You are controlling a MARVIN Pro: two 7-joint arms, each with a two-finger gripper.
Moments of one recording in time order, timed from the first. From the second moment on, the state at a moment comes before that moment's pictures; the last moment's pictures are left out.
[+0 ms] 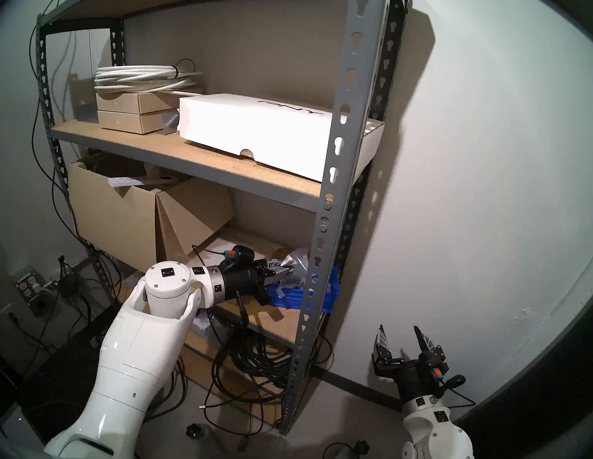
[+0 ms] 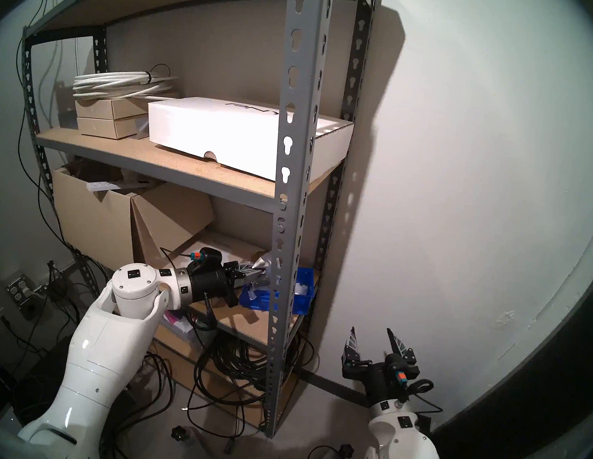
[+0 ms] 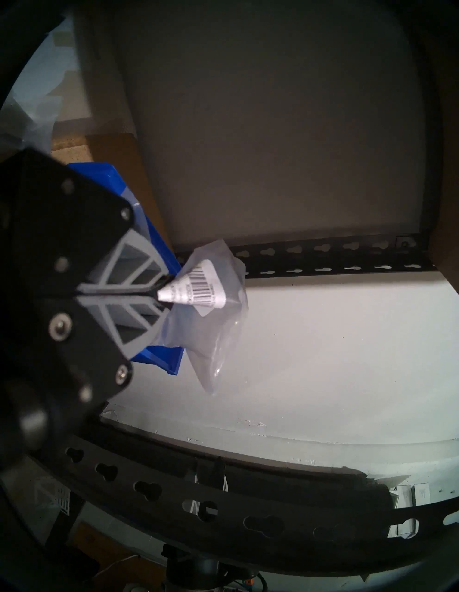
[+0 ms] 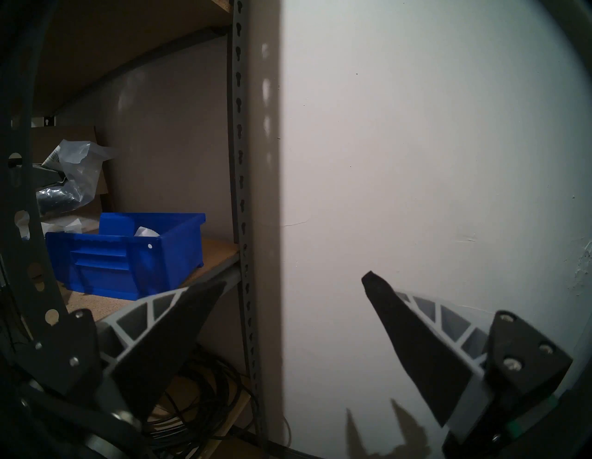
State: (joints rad) left arm 1.42 -1.38 -1.52 -1.58 -0.06 0.20 -0.96; right arm -2.16 -1.61 1.70 -1.97 0.00 -0.14 0.15
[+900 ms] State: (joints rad) left arm 1.34 -1.35 -1.45 -1.50 0.00 0.20 -0.98; right arm -2.16 -1.61 1.70 -1.97 0.00 -0.14 0.15
